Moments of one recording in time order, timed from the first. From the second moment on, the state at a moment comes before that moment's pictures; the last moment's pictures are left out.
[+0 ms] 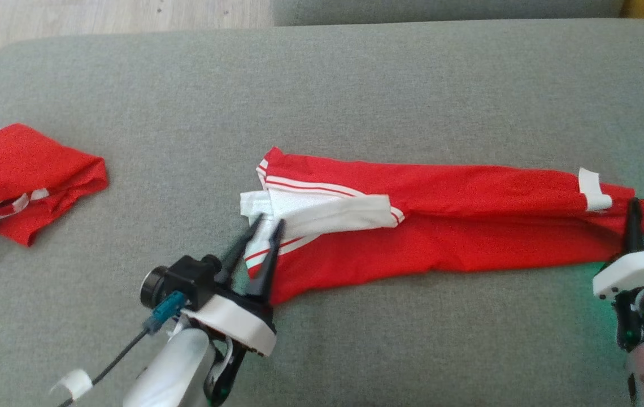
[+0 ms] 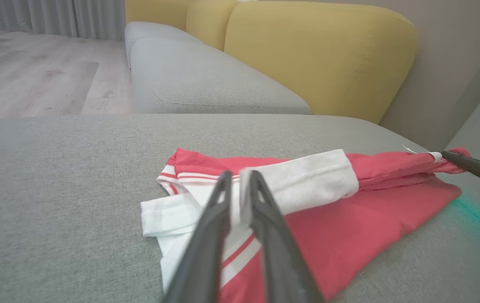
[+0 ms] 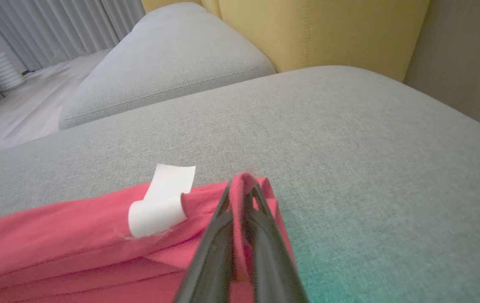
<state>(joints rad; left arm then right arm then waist) -0.36 0.16 -0.61 0.48 -0.47 -0.11 -0.26 -0.40 -0.22 -0.17 0.86 0.27 0.13 -0.25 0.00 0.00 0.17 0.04</state>
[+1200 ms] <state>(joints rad) 0.04 0.06 -0.24 0.32 -0.10 0.04 -0.26 -0.21 -0.06 -0.30 0.66 0.05 0.13 -0.25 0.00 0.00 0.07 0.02</state>
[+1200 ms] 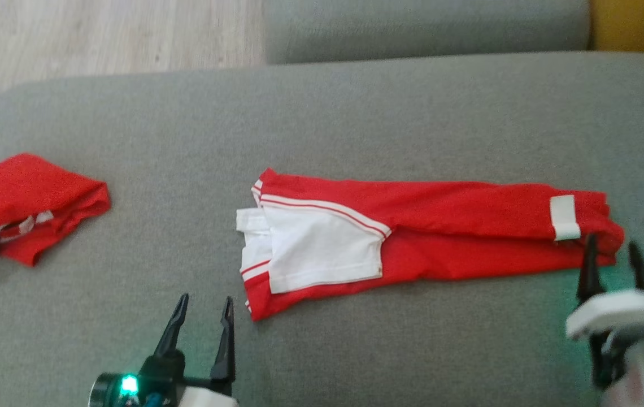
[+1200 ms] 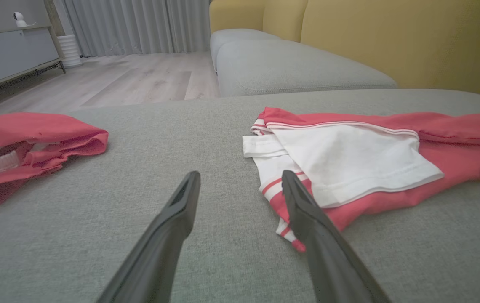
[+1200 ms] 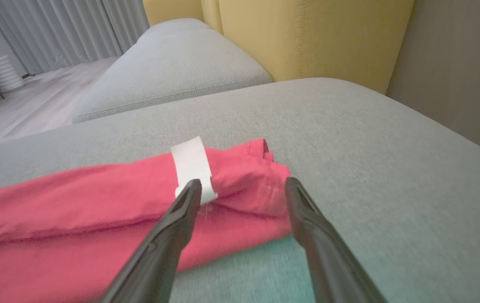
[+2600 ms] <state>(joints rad) -0.07 0.05 -0.34 0.35 -0.16 0.03 -0.26 -0.43 -0.08 0.13 0.56 0.43 0.13 -0.24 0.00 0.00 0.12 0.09</state>
